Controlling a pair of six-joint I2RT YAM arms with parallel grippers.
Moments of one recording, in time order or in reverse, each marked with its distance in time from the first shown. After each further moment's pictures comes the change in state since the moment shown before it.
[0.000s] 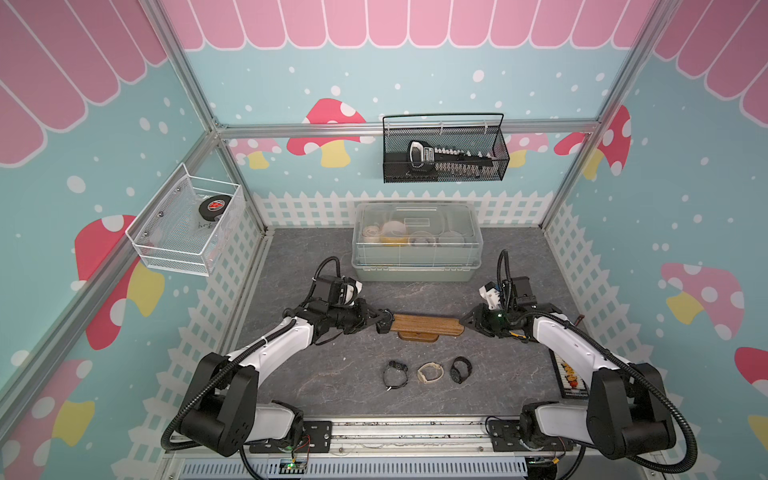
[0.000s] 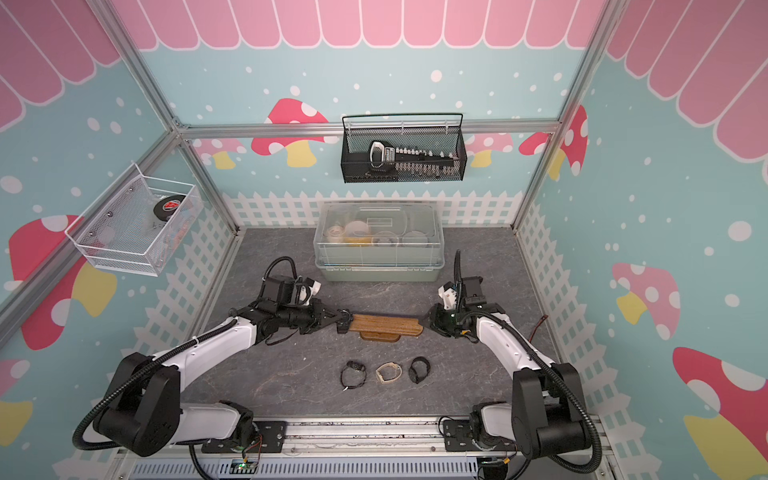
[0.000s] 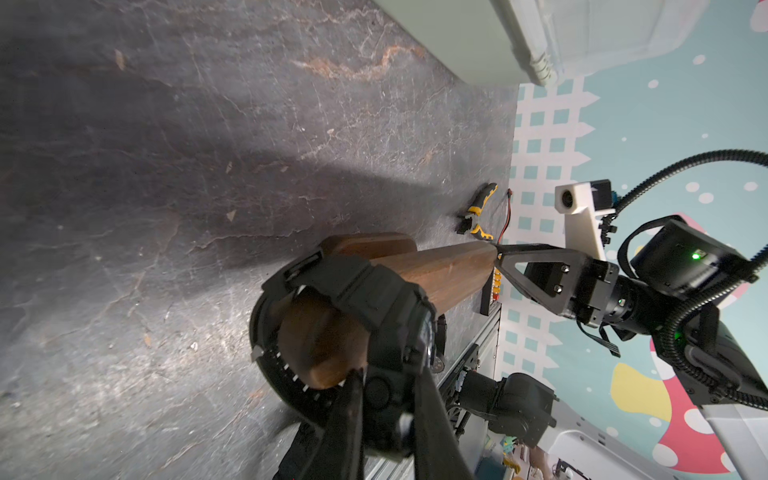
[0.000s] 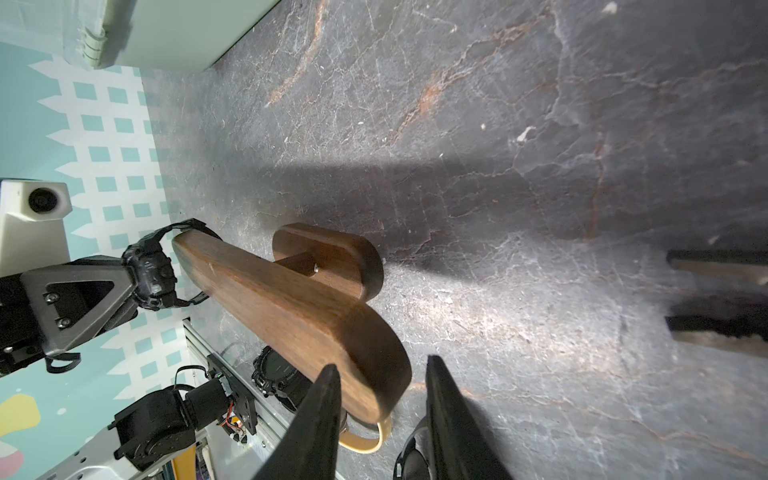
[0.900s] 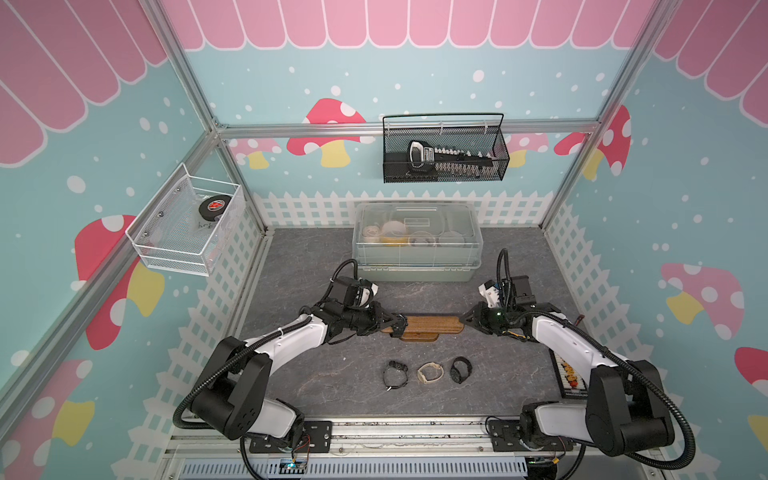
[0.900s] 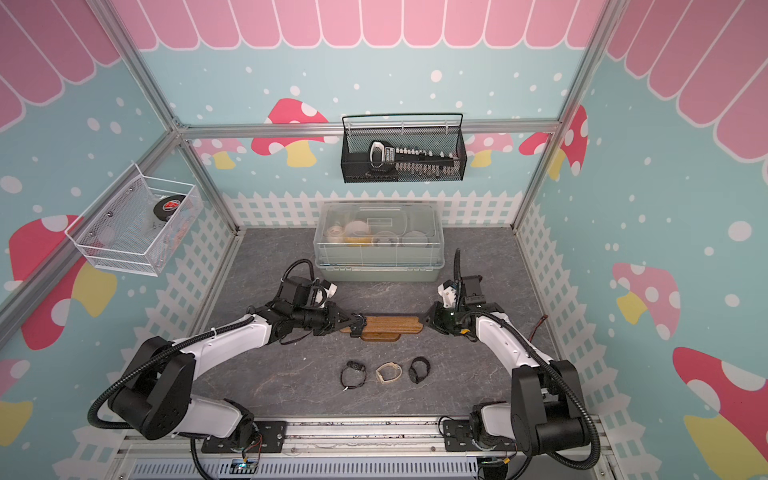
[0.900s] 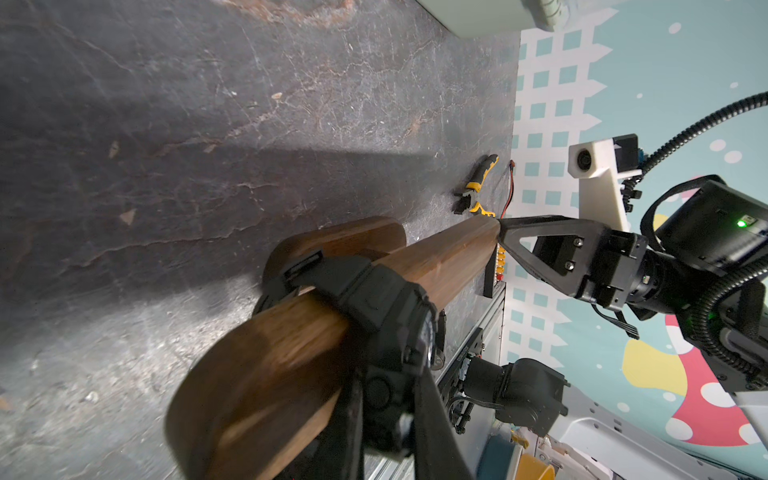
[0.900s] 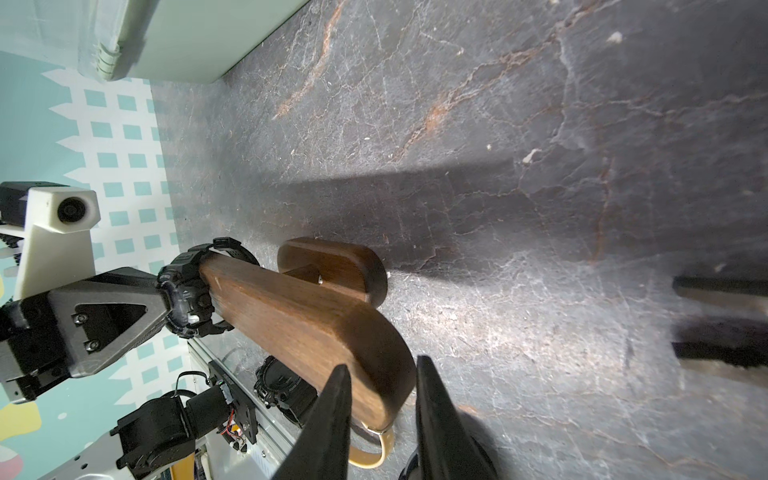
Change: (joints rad) left arm -0.117 0.090 0.029 0.098 -0.019 -0.032; right arm 0.006 0.012 0.000 0.041 -0.002 0.008
